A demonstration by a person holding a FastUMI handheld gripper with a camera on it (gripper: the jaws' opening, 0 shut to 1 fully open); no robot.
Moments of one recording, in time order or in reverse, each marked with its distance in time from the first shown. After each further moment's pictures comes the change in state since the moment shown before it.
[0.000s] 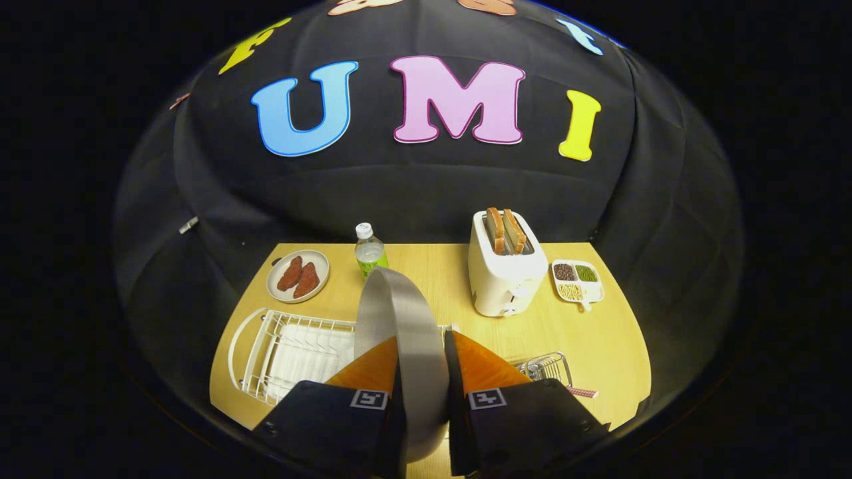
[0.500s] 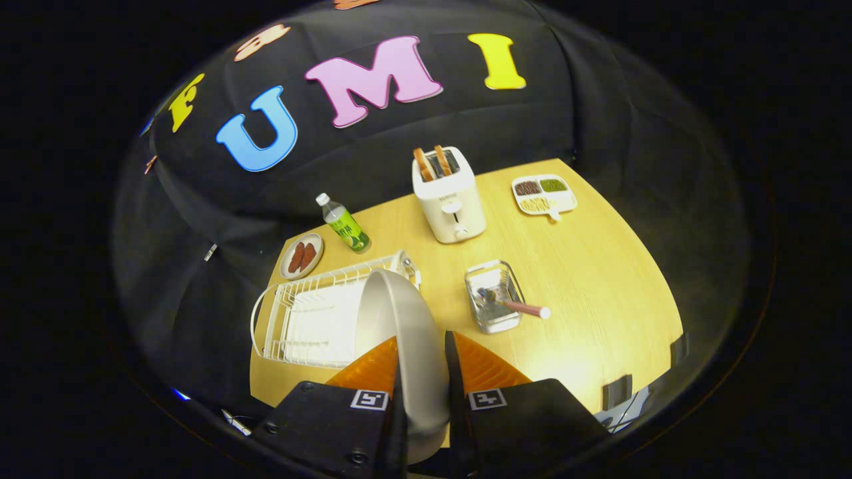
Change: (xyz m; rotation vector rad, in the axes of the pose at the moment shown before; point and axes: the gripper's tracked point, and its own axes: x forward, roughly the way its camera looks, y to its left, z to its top) arm -0.076 -0.138 -0.130 0.285 0.187 0.078
